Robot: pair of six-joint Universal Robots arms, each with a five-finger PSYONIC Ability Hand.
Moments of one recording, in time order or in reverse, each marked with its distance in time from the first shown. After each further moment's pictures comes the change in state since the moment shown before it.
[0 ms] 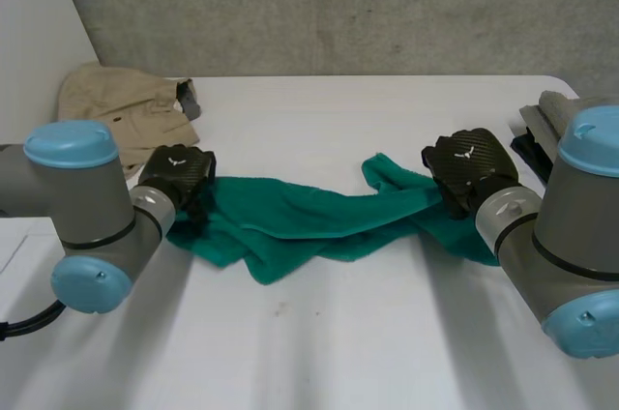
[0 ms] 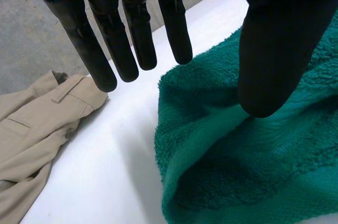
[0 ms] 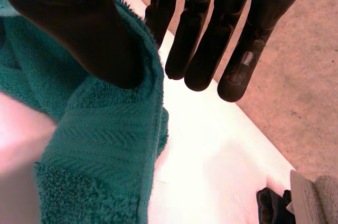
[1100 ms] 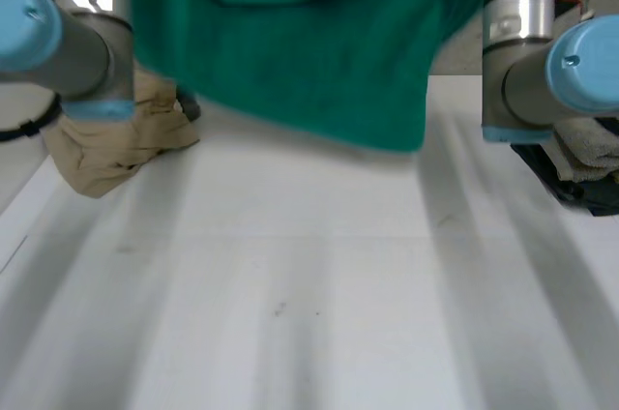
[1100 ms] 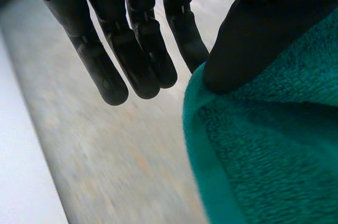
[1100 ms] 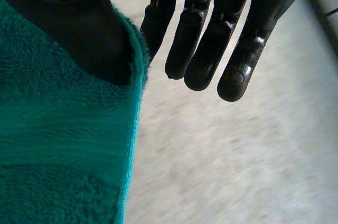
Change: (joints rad) left arm 0.043 -0.108 0.709 0.503 -0.018 0.022; right arm -0.049 0.358 -0.703 -0.765 0.021 -0.309; left_hand 0.492 0.566 0.559 0.565 0.512; right_hand 0.000 0.000 0.000 0.000 0.000
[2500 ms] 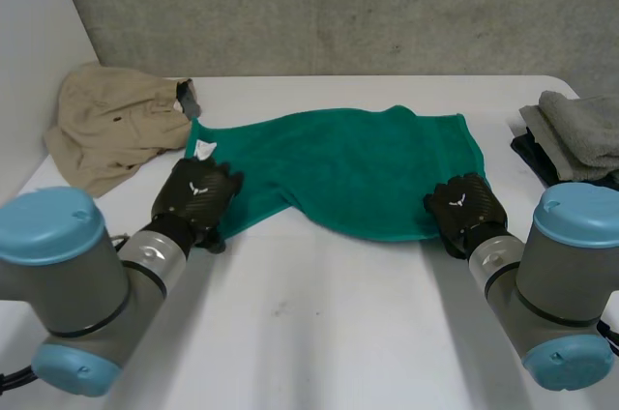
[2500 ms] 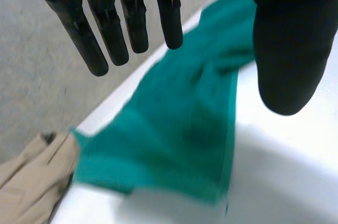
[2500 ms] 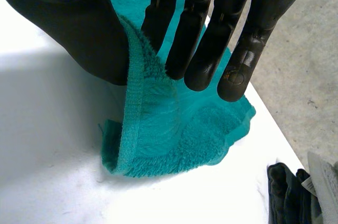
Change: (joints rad) left arm -0.111 0.318 -1.093 -0.211 0.095 0.136; right arm 0.000 -0.221 0.882 0.483 -0.052 0.110; left_hand -0.677 -0.757 -0.745 -0.770 -0.717; right_hand 0.000 0.000 0.000 0.000 0.000
